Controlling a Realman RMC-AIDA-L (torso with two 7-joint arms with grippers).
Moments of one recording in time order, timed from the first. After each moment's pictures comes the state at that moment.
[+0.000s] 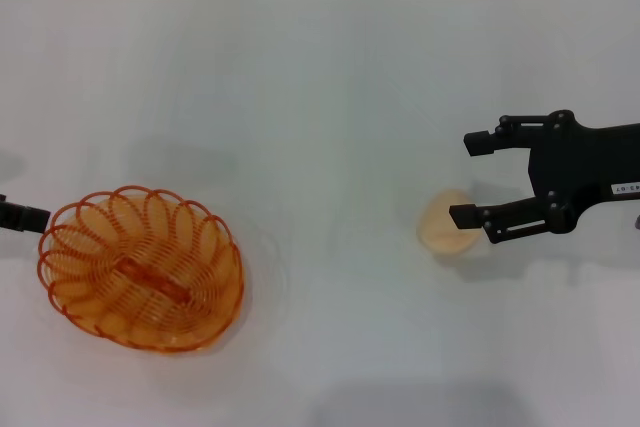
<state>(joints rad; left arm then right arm) -0.54 -1.88 0.59 1.03 2.56 1.82 -2.13 0.33 2.01 -1.24 -1.29 -1.79 -1.52 1.70</state>
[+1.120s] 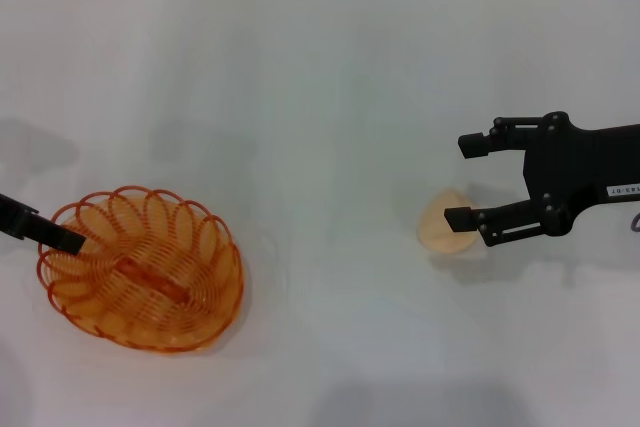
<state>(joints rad) -0.67 -1.91 0.69 0.84 2.73 1.69 -2.15 0.33 2.01 -1.25 -1.29 -1.78 -1.52 1.70</state>
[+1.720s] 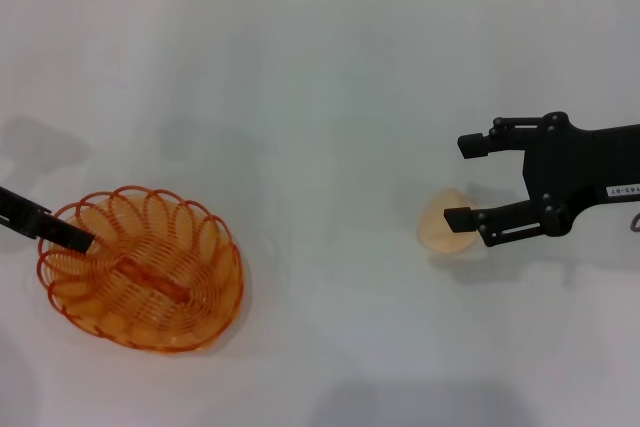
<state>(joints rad) -0.68 -1.92 0.71 0.83 2.73 1.67 -2.16 0.33 2.01 -1.26 -1.29 -1.78 -1.52 1.70</state>
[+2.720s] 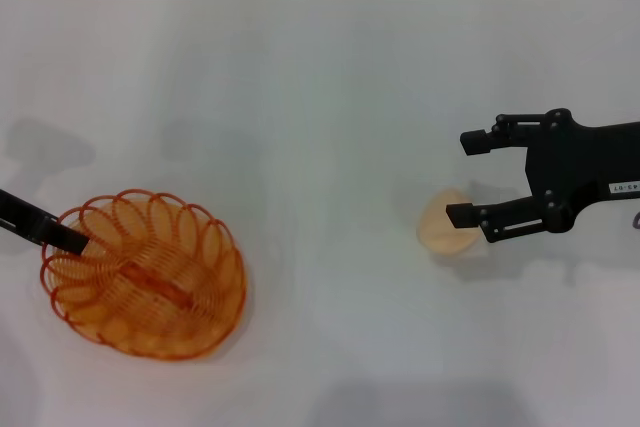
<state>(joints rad) -0.68 -1.92 0.74 0.81 2.73 1.65 -2.16 0.33 2.01 -1.25 -1.29 -1.78 -1.52 1.70</state>
